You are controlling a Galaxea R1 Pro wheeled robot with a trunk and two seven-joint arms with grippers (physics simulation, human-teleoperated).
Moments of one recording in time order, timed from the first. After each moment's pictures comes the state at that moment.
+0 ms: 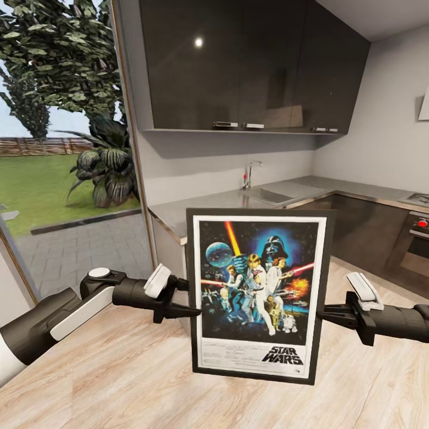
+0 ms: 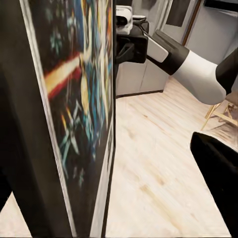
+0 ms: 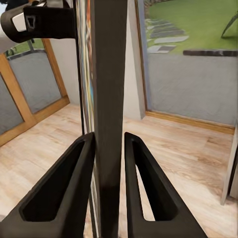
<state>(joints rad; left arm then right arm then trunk) -0.87 0.54 -0.87 -1.44 0.94 0.36 -0.99 -0.36 -0.49 -0.23 -1.48 -0.28 0.50 1.55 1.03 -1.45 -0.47</state>
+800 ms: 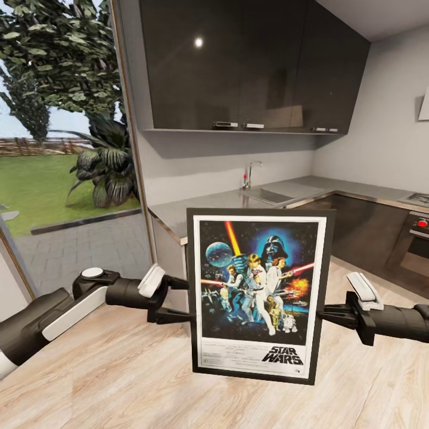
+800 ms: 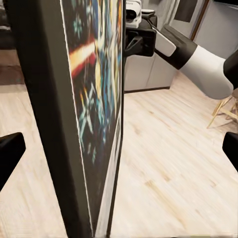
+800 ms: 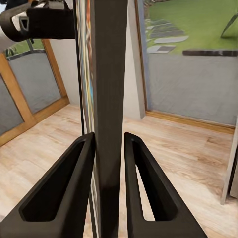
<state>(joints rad) -0.87 0.58 -0.87 -1.44 0.94 0.36 -0.99 -0.36 -0.49 -0.23 -1.48 -0.28 0.50 1.55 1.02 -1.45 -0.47</state>
